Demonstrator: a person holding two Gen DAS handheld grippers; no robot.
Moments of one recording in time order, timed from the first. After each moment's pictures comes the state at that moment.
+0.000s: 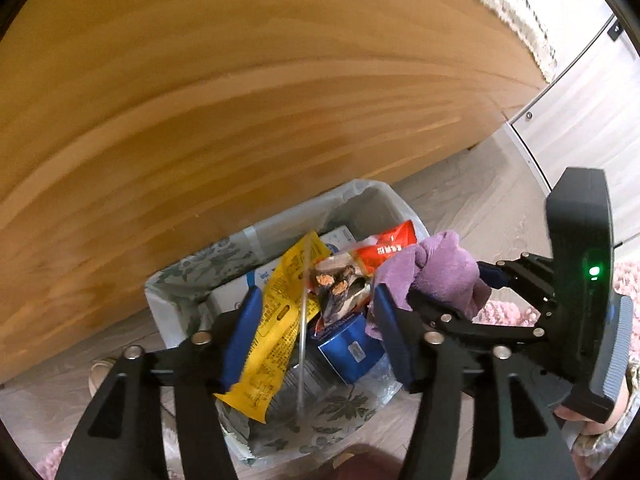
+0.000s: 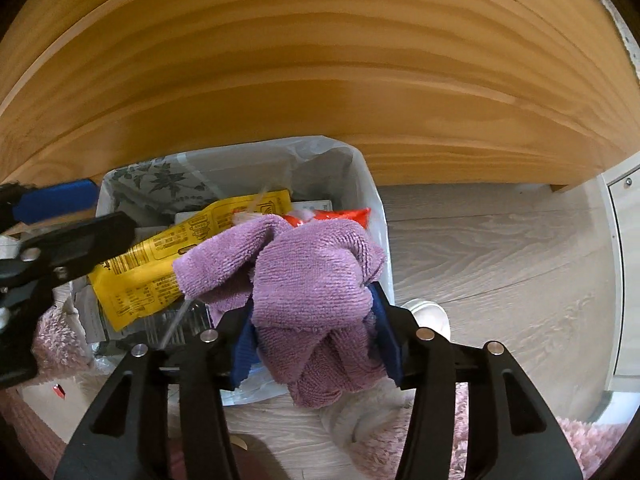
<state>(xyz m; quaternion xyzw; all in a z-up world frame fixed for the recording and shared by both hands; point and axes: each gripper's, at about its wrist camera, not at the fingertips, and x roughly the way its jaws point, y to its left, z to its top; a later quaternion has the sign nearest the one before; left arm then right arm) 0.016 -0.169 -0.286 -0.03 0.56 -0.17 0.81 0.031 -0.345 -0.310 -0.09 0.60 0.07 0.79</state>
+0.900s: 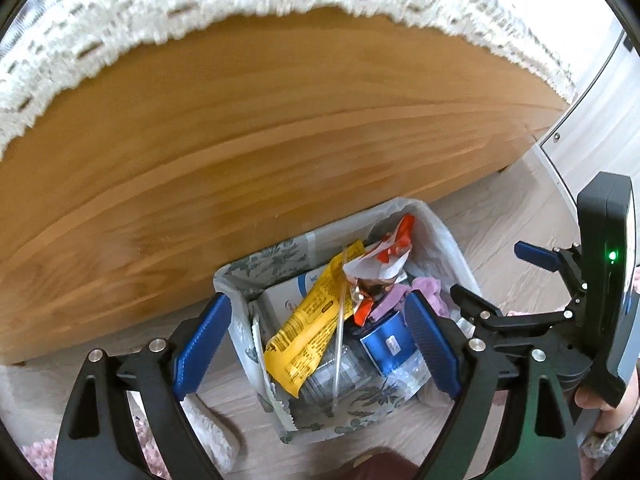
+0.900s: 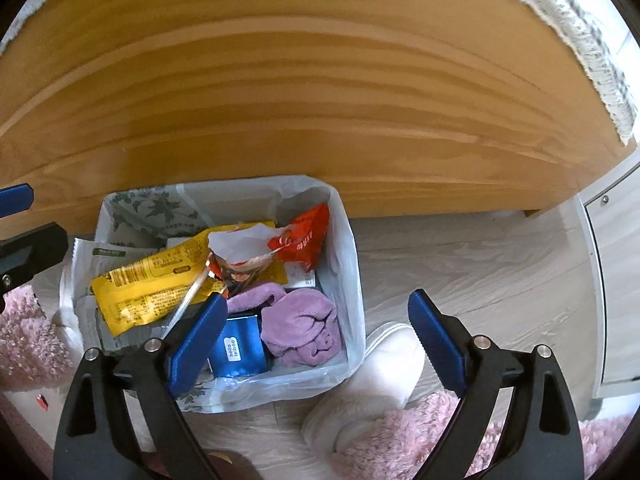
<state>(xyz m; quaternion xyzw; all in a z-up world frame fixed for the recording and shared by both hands) -0.010 -0.139 -0.254 -0.01 0.53 -0.10 0.84 0.023 -0.342 -0.285 -0.11 0.54 0.05 0.83</state>
